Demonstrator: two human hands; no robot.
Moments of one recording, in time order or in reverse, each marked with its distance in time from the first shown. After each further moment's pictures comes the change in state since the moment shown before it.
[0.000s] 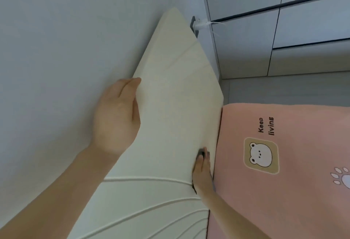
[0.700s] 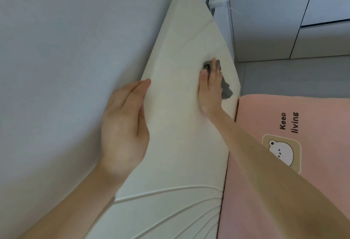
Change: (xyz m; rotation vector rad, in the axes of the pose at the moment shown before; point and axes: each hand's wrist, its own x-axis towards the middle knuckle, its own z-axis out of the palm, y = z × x) left_hand 0.002 -0.004 0.001 -0.170 0.004 -0.105; right_hand 0.118 -0.180 -0.003 0.047 0.036 -0.283
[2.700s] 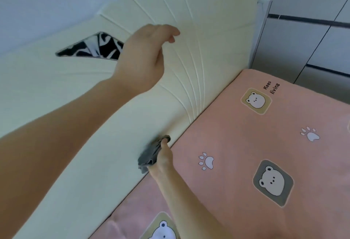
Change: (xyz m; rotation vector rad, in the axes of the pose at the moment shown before) left_hand -0.371 0.113 -0.054 -0.063 0.076 -0.046; right_hand -0.496 0.226 -0.079 0.545 -0.622 0.860
